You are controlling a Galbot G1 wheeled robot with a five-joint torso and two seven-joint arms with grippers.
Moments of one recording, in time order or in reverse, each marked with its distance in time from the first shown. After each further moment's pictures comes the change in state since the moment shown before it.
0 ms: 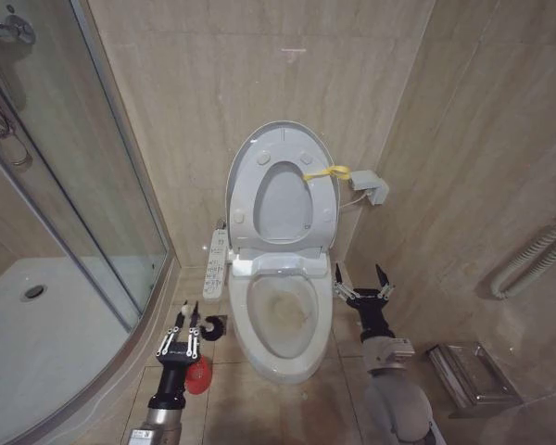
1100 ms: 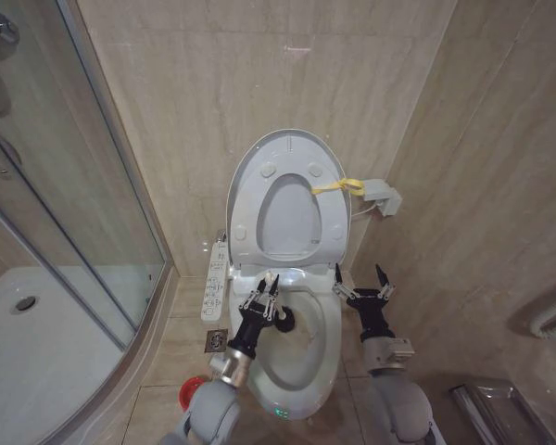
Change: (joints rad) left arm -0.520 0.065 0.426 0.279 -0.191 0.184 0.046; right arm 0.000 0.000 0.000 0.000 0.000 0.000 0.000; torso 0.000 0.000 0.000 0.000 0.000
